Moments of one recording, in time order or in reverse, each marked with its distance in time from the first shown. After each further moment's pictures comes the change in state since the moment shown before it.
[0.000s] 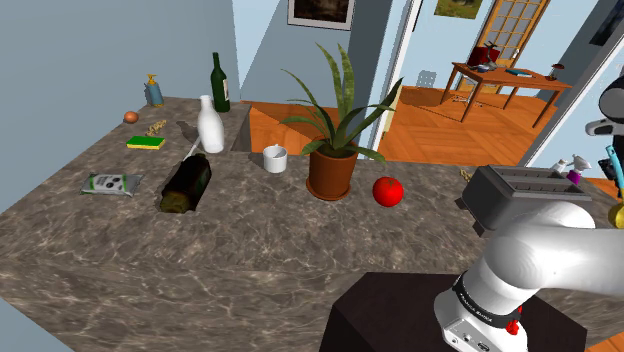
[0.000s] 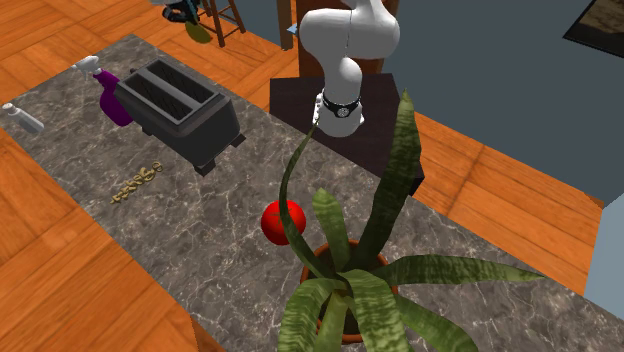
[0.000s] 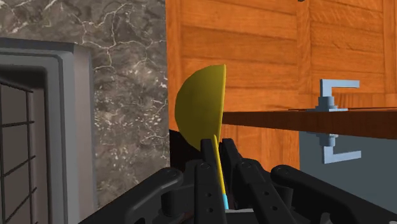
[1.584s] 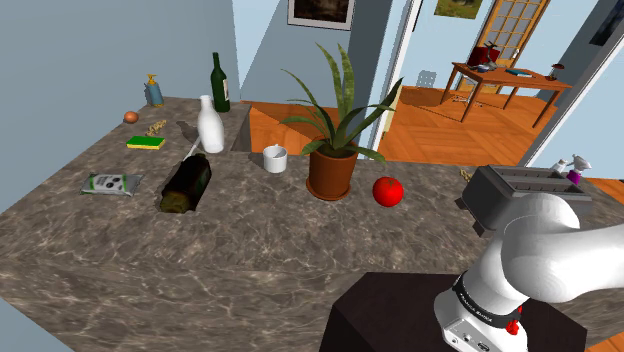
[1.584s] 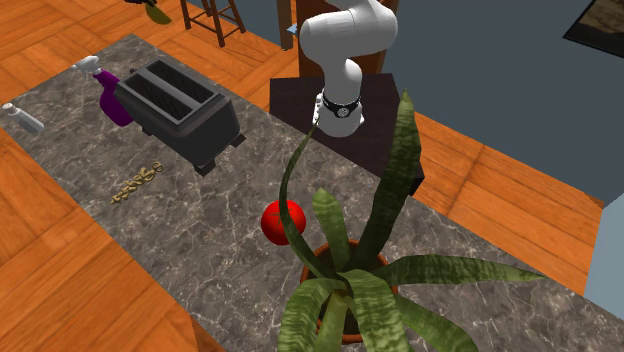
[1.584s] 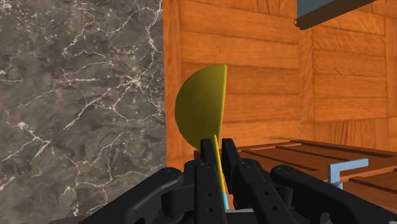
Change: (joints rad) arm 0.364 0.019 -0.503 0.596 -0.274 0.154 -0.354
